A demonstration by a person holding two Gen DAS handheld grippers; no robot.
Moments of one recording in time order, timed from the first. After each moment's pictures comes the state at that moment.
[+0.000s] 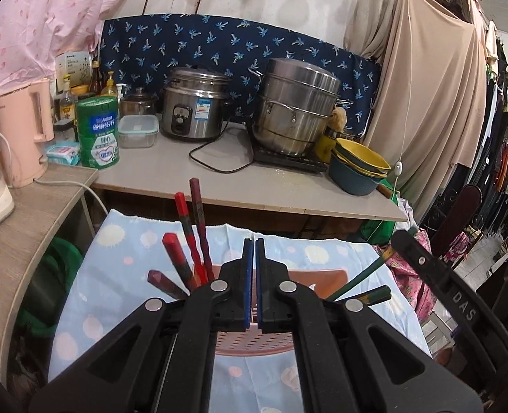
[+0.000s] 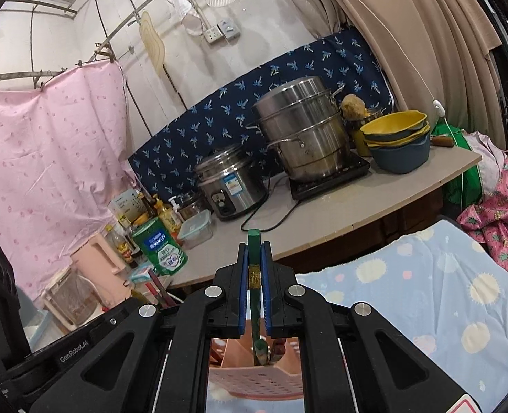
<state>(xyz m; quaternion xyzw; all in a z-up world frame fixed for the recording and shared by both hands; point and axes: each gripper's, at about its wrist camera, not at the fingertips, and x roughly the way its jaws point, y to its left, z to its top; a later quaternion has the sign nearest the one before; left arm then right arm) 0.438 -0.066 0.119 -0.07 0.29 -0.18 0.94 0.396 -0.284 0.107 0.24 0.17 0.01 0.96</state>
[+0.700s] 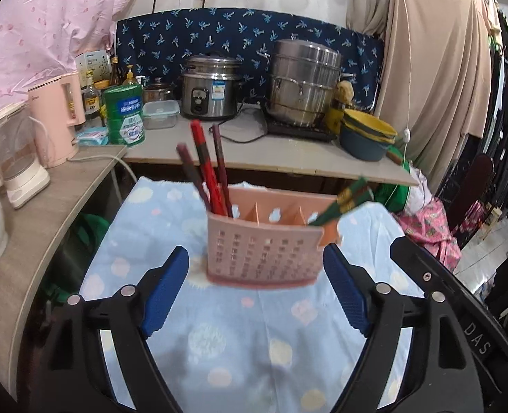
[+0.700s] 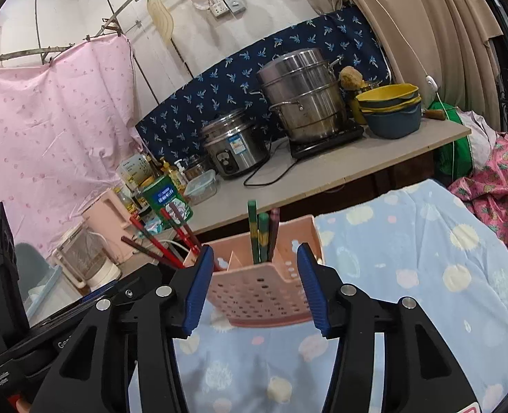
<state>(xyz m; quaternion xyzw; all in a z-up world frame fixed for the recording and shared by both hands) 0.343 -0.070 0.098 -0.02 0.32 -0.14 0.94 0.306 -0.267 0.082 0.23 0.22 0.02 0.95</state>
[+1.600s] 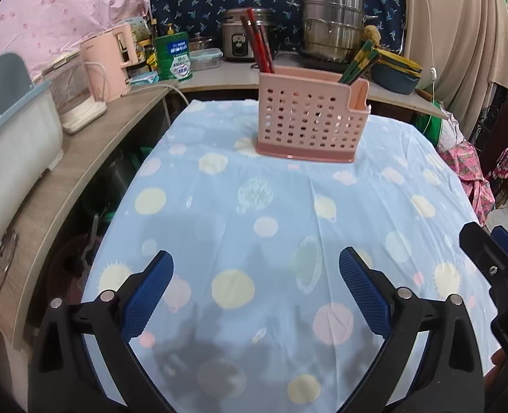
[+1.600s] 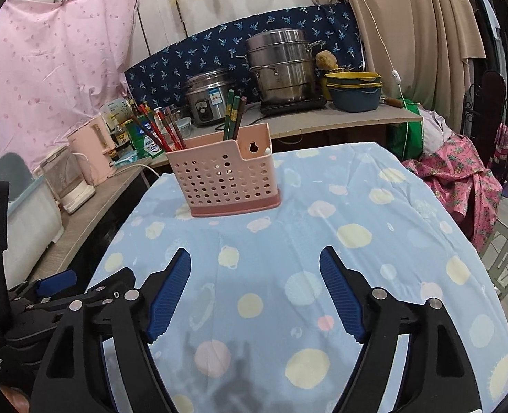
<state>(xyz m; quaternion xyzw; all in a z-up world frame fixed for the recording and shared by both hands) 0.217 -0.038 0.023 0.03 0.39 -0.05 0.92 0.160 -0.235 0.032 0.13 0.29 -0.04 0.95</state>
